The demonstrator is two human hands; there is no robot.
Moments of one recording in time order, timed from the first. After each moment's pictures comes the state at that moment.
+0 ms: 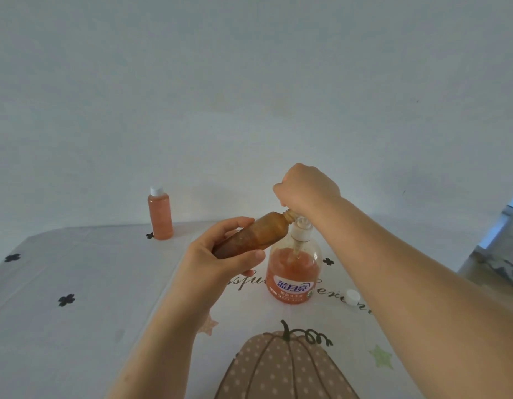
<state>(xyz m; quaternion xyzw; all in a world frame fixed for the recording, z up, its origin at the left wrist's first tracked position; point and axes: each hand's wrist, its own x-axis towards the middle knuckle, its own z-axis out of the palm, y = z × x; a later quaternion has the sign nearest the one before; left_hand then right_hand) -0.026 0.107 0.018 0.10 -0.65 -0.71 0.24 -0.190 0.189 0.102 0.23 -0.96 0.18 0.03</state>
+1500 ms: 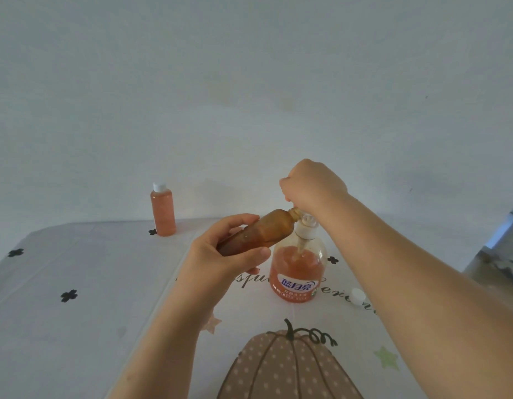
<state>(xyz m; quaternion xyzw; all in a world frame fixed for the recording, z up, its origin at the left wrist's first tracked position) -0.027 0.108 0.017 0.10 -0.66 -0.71 0.25 -0.192 0.189 0.100 0.22 -0.95 0.20 0.03</state>
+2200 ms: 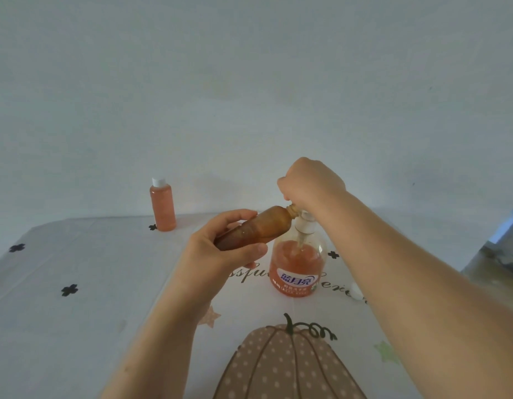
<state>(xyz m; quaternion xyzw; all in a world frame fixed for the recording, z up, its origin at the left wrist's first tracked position) -0.028 0.106 0.015 0.11 -0.67 -0.69 0.24 -0.192 0.187 0.096 0.22 -0.96 0.19 0.01</state>
